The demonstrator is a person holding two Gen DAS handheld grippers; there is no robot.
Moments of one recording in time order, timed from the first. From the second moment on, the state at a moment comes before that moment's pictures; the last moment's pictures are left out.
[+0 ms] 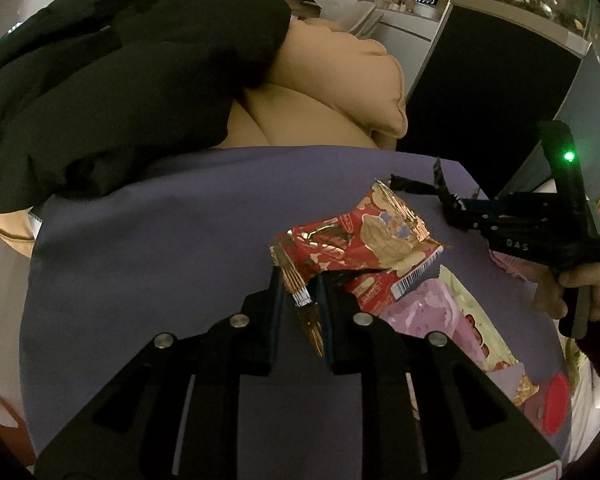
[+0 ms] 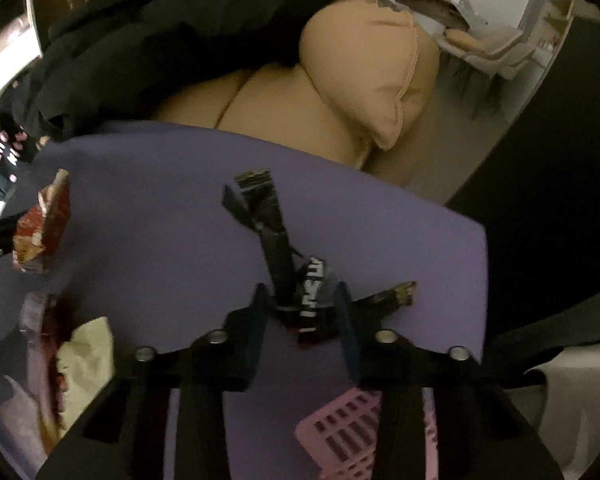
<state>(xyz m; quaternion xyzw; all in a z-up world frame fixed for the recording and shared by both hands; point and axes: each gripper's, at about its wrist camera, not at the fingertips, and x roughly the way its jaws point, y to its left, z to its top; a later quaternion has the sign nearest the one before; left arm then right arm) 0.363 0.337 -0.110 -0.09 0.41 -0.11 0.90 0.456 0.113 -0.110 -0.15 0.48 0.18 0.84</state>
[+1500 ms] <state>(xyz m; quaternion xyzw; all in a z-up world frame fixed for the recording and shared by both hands) 0.163 0.225 -0.090 -0.08 0.45 -0.18 0.87 0.176 -0.024 -0.062 0.02 0.36 0.21 0.91</state>
